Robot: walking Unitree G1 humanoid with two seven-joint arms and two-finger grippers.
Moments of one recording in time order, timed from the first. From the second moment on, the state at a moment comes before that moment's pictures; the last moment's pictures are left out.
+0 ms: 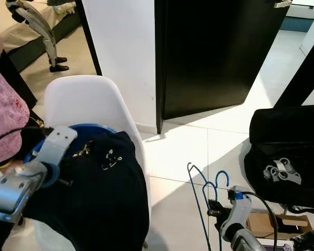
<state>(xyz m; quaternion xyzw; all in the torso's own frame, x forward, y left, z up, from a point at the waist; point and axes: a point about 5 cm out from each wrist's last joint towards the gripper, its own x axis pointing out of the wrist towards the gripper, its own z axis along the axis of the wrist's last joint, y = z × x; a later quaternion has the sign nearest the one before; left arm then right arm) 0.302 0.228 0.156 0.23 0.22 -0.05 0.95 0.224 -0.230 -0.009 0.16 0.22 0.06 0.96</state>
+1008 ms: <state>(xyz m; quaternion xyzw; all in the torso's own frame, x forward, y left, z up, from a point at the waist) 0.305 0.203 0.317 0.01 -0.18 -0.26 0.95 0.222 -0.229 -0.014 0.17 0.24 0.06 0.95</state>
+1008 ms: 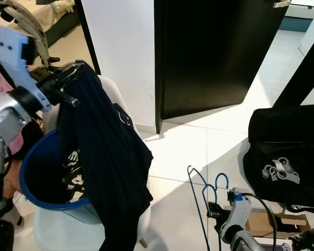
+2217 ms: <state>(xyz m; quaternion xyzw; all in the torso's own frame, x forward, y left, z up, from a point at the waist) 0.263 0.251 0.381 0.08 -0.24 -0.27 0.93 0.228 -0.228 -0.014 0.17 0.23 0.06 0.95</state>
